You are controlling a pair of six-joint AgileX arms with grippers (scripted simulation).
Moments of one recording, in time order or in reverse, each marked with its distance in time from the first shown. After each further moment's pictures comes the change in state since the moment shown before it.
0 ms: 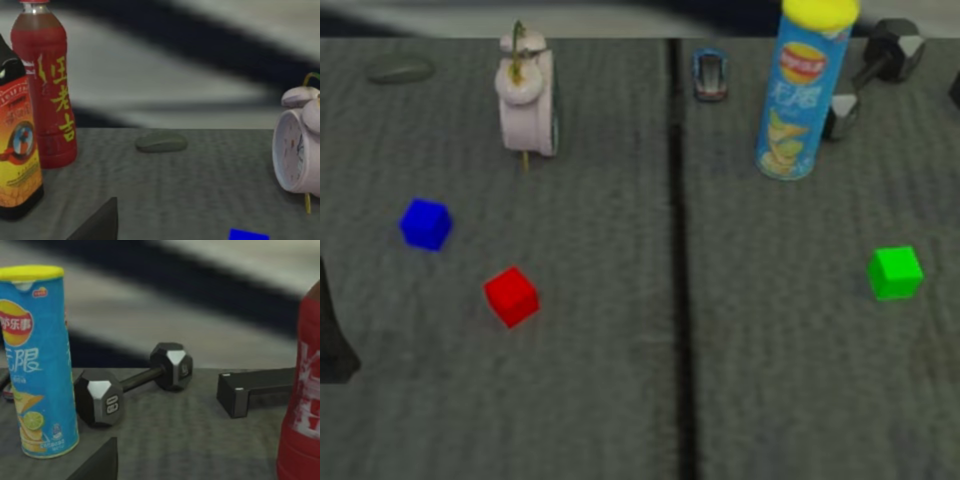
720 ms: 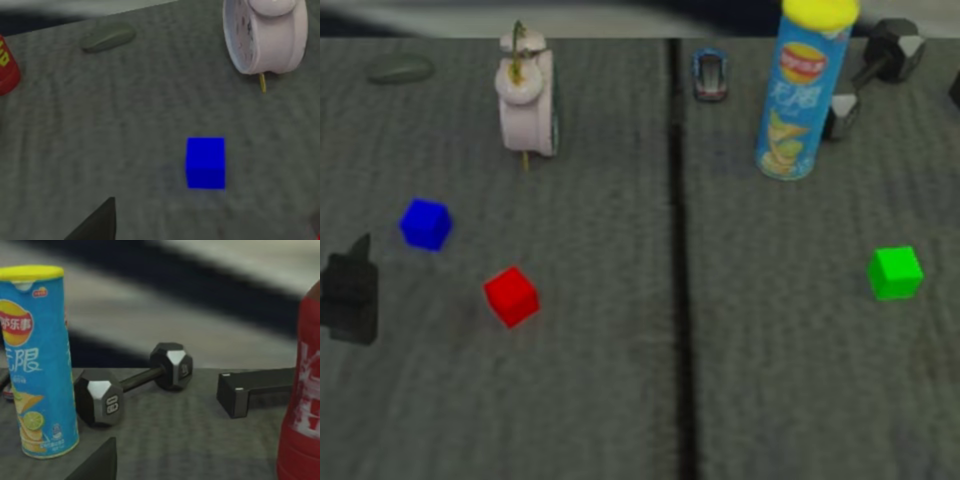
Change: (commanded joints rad) left arm -0.125 0.569 0.467 -0.338 0.002 0.152; right arm 0.000 0.000 0.000 0.000 0.000 0.000
